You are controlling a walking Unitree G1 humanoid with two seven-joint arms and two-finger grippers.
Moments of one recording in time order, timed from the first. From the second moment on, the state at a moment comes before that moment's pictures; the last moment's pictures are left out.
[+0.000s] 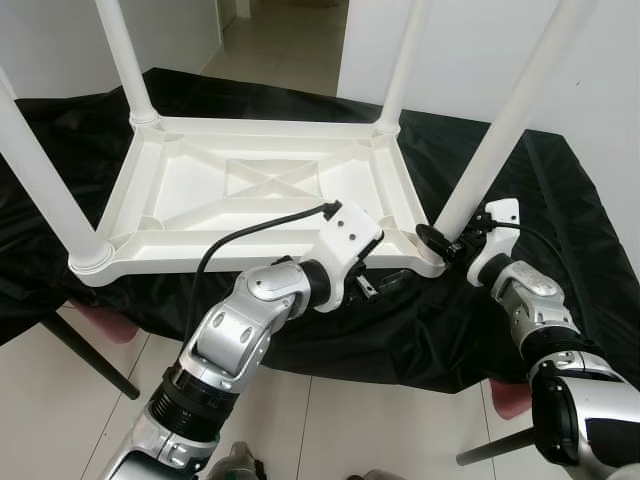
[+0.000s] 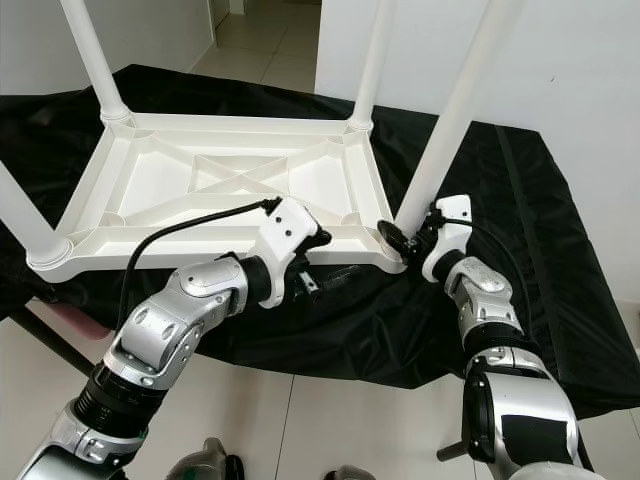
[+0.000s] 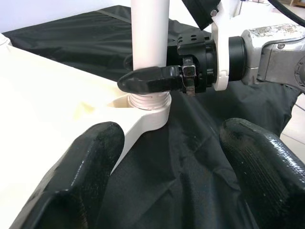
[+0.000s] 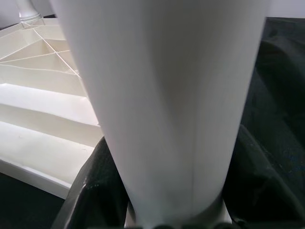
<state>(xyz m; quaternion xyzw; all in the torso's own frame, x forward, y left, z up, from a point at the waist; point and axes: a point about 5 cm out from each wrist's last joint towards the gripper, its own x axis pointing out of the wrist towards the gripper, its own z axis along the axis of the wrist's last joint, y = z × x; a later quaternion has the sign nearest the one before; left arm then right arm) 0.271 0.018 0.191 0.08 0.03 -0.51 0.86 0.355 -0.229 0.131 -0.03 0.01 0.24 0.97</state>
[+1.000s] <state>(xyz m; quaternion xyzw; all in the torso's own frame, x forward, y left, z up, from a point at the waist) 0.270 0.018 0.189 0.07 0.04 -0.50 0.86 0.345 -0.183 0.129 0.03 -0.04 0.06 1.00</state>
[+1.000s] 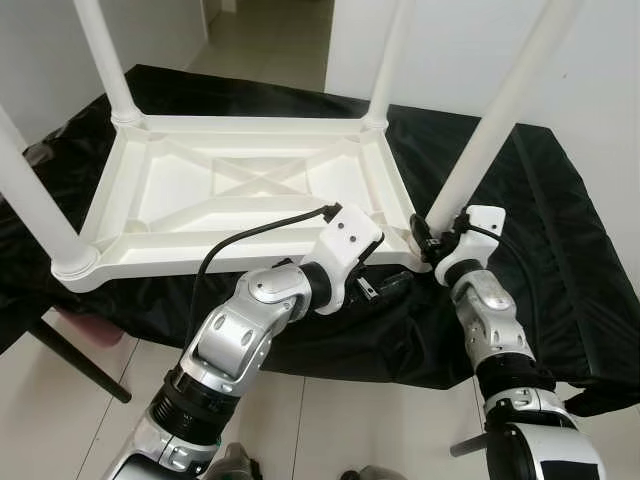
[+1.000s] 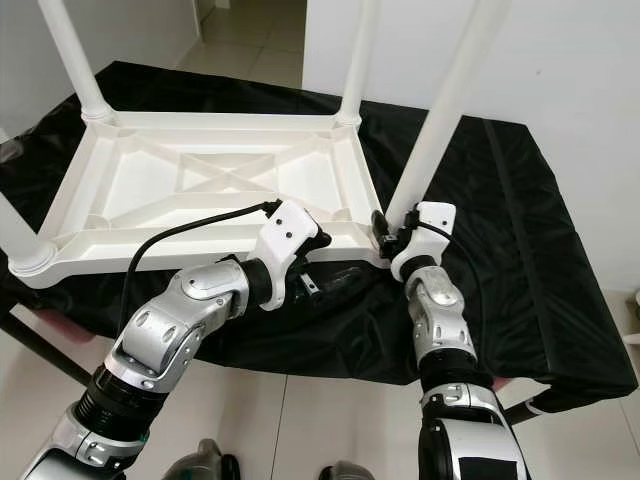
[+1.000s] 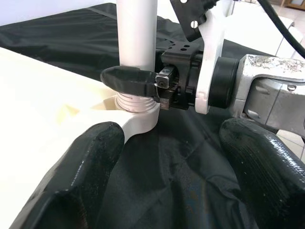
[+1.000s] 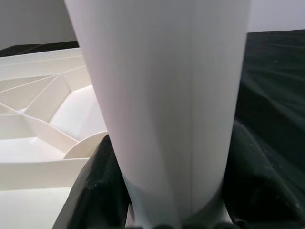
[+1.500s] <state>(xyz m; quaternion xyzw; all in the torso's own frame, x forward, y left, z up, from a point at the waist) 0.269 0.017 0.188 0.07 0.04 -0.50 0.86 0.336 -0.150 0.133 0.05 -0.04 -0.10 0.99</state>
